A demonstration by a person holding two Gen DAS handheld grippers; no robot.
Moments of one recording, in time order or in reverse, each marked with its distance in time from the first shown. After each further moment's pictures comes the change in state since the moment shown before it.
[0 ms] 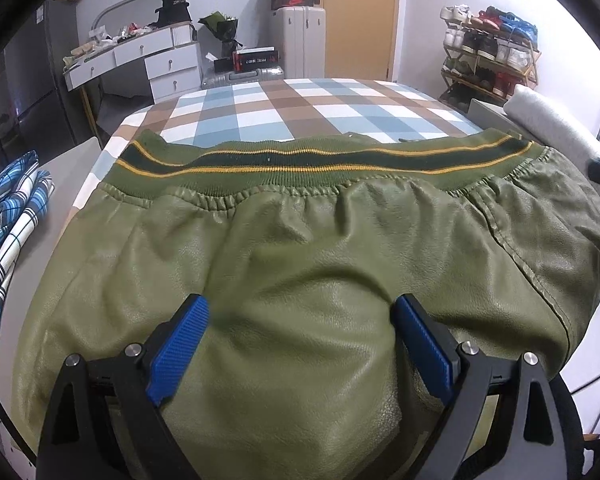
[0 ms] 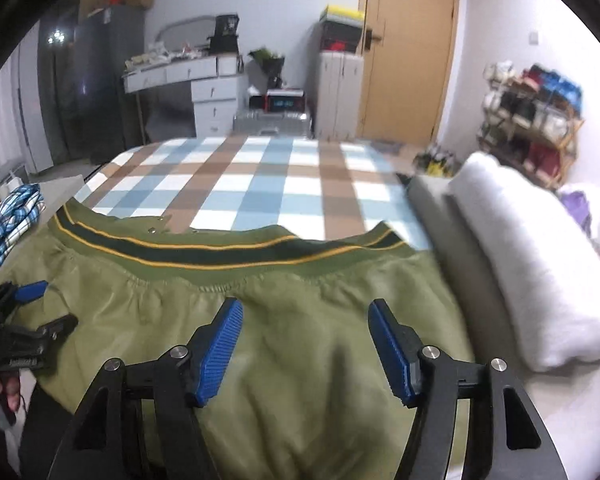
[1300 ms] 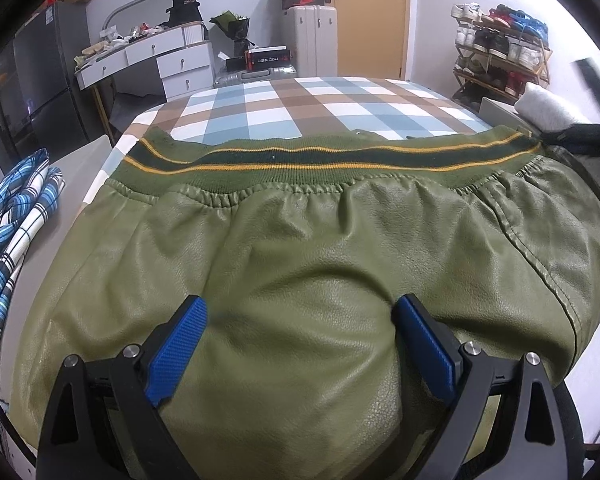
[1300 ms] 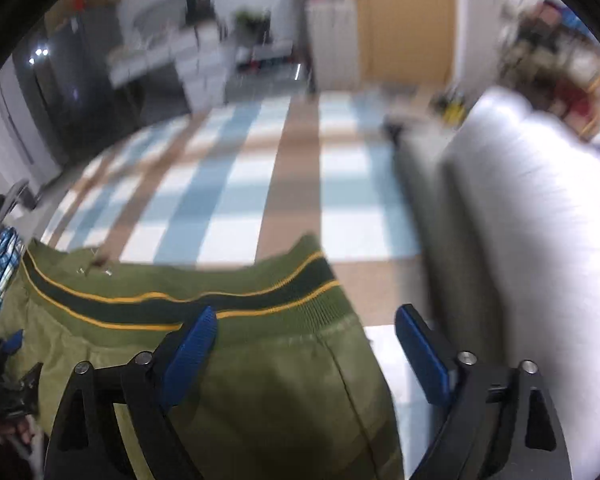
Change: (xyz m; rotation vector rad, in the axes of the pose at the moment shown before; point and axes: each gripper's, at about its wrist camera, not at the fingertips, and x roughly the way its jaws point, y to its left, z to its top) left arm -0.003 -0.014 -0.001 -0.021 0.009 0.062; right arm 0.144 -0.102 0.059 0.133 0.290 0.214
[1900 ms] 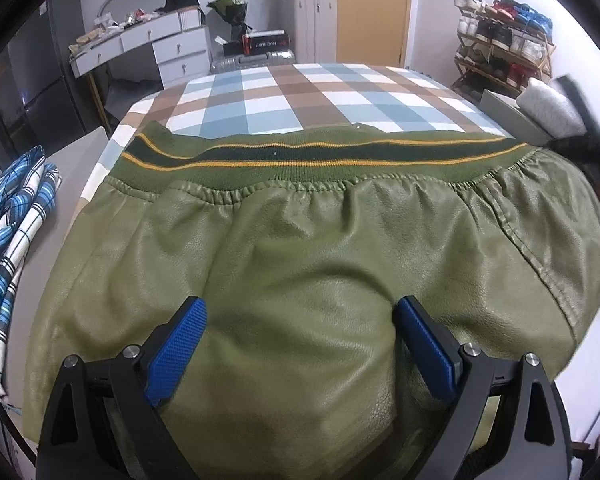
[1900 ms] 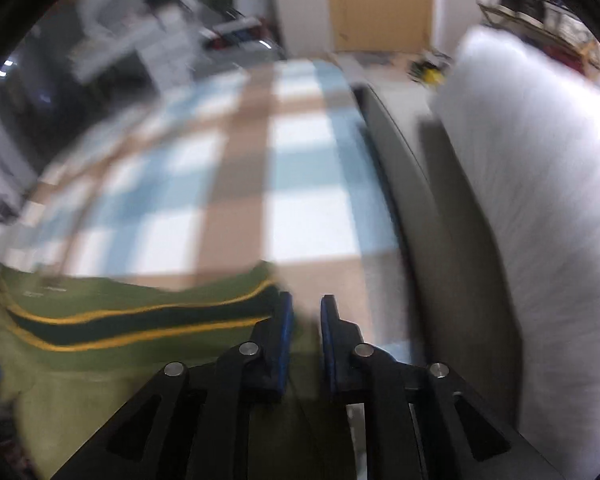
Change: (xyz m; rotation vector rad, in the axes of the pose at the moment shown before) left arm -0.005 0.000 0.012 -0.002 0.082 -0.023; right arm 0.041 -0.034 0.011 0.051 0.037 -0.163
